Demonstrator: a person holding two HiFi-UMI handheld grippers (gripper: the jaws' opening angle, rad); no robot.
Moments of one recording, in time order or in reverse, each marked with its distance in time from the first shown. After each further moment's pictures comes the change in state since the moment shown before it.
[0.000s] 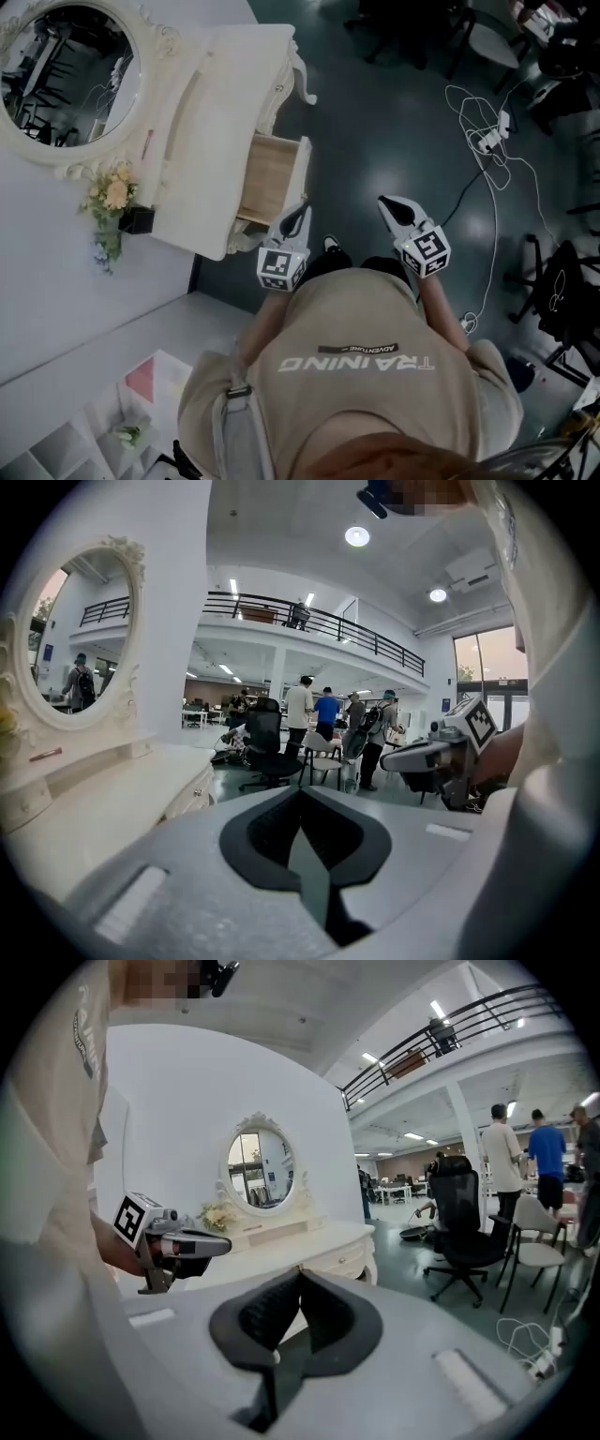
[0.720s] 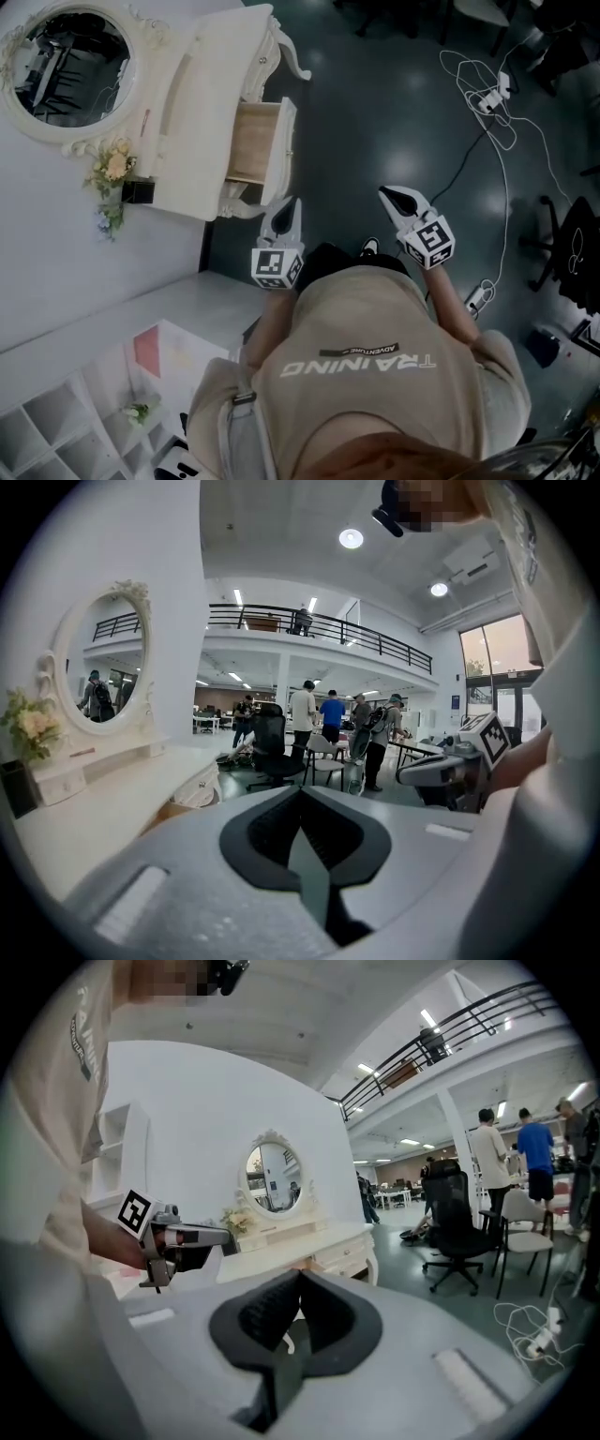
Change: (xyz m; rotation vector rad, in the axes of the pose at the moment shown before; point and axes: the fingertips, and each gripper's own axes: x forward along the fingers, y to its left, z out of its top) left arm -0.102 -0.115 -0.023 0.005 -0.024 0.092; right arm -0.142 0.064 -0.064 0.023 -0.052 0.013
